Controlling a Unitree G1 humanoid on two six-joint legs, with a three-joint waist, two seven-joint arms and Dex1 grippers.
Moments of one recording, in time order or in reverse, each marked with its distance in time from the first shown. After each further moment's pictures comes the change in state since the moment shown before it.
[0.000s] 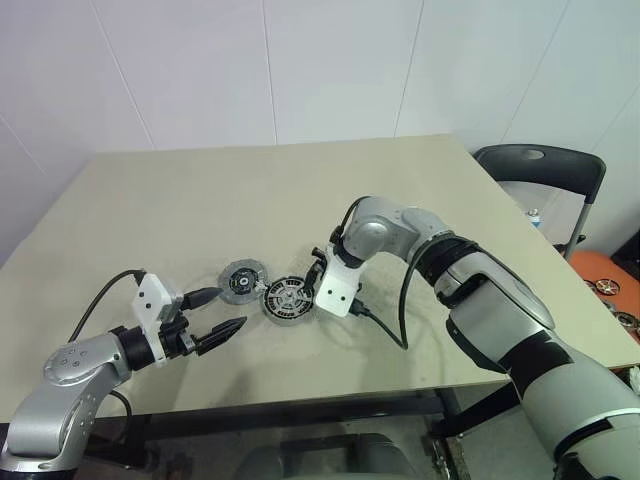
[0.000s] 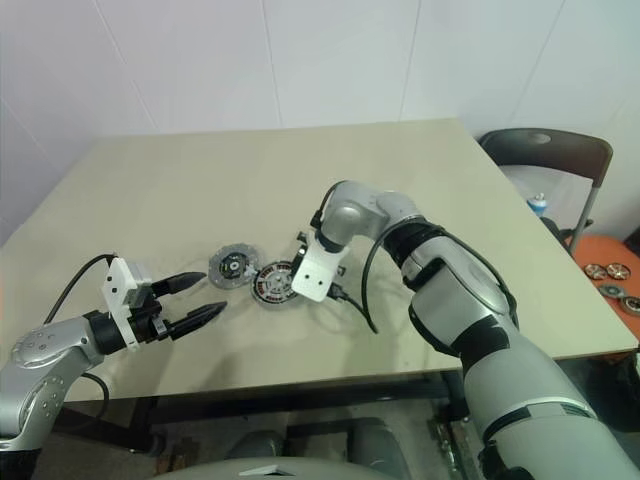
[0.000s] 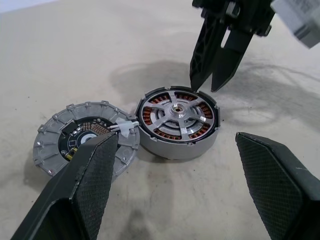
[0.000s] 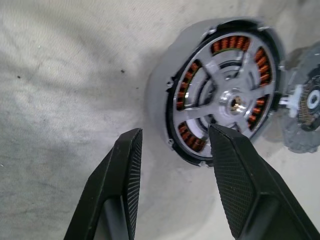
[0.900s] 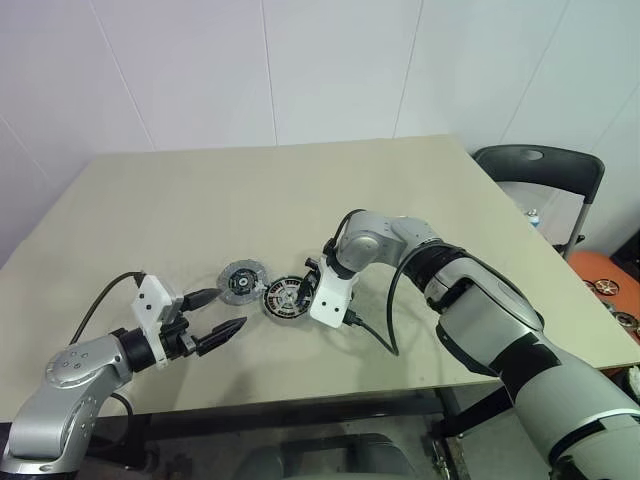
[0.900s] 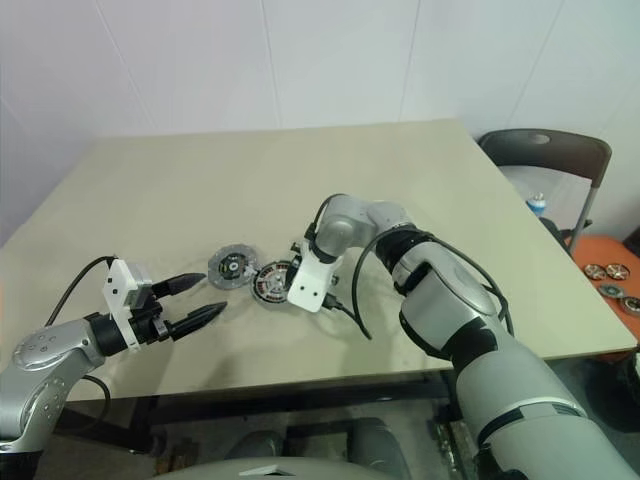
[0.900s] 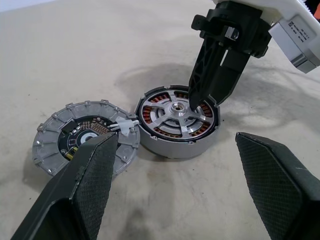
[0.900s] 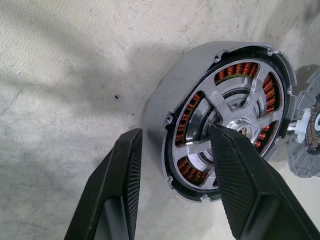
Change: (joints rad) left arm 0.010 -0.009 -0.001 0.000 0.000 -0.002 0.011; right arm 0.006 0.046 0.025 0.064 -0.049 -0.036 -0.088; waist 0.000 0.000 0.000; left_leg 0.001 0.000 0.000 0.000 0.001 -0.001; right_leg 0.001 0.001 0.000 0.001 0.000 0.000
